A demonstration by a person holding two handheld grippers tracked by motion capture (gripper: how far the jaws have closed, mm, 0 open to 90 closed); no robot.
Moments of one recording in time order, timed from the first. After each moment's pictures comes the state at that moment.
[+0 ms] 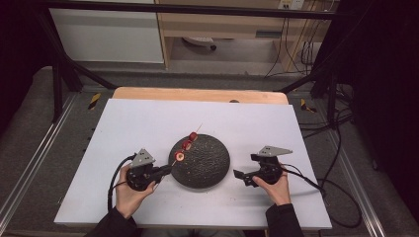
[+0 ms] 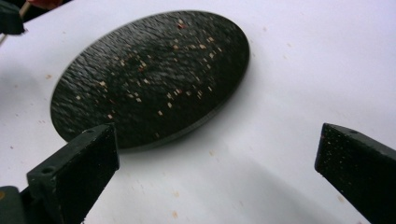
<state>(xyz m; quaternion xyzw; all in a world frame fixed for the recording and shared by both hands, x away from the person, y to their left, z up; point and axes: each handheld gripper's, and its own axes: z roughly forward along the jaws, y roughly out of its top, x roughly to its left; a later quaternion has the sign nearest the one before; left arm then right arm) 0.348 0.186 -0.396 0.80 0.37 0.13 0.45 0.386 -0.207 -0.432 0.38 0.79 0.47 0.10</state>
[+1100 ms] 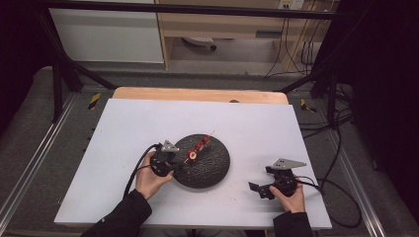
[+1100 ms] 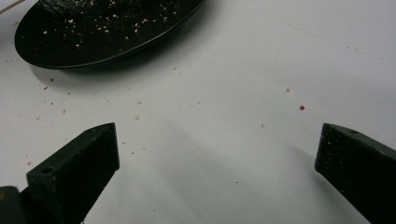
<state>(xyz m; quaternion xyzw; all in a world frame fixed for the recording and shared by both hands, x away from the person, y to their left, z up) 0.397 0.138 -0.415 0.86 0.38 0.10 0.34 0.360 -0.251 -0.459 0.41 0.80 0.43 0.10</state>
